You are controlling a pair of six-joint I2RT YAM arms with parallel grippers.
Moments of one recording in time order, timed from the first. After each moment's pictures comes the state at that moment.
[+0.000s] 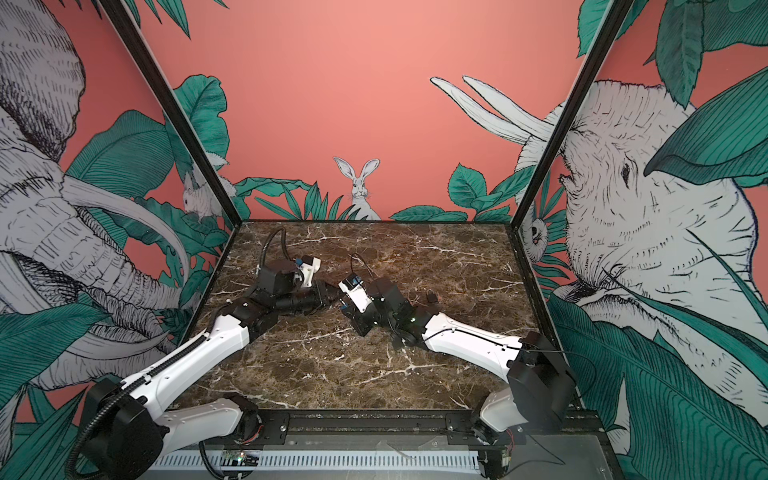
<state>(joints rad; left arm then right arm) -0.51 1.16 0.87 -0.27 0.46 -0.86 0.91 1.43 0.96 -0.07 -0.19 0.10</state>
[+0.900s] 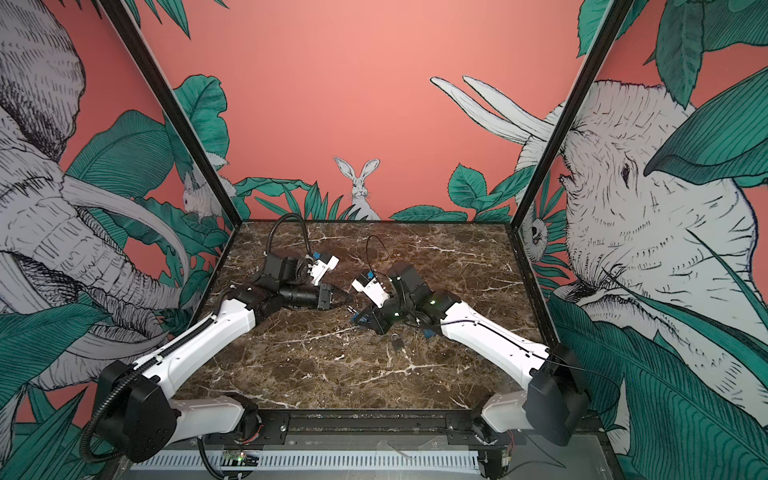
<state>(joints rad) -0.49 1.27 0.96 -0.37 0.85 -0.48 0.76 1.36 1.05 -0.41 -0.60 0.08</state>
